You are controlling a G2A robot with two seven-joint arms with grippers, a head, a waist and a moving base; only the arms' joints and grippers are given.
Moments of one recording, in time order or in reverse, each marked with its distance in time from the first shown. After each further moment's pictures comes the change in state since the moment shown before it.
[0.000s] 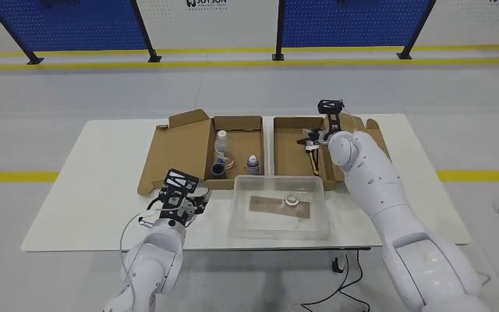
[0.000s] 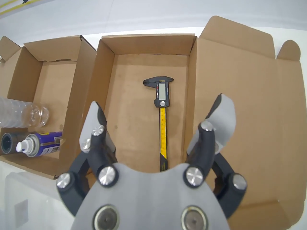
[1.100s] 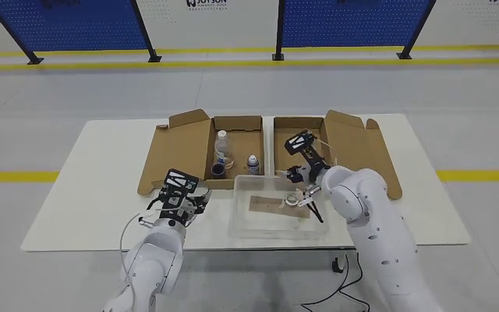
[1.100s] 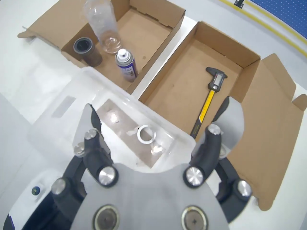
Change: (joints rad) left arm 0.000 0.000 0.000 0.000 0.000 0.000 0.000; right arm -0.602 0.126 0.133 -1.115 -0.238 -0.226 0.450
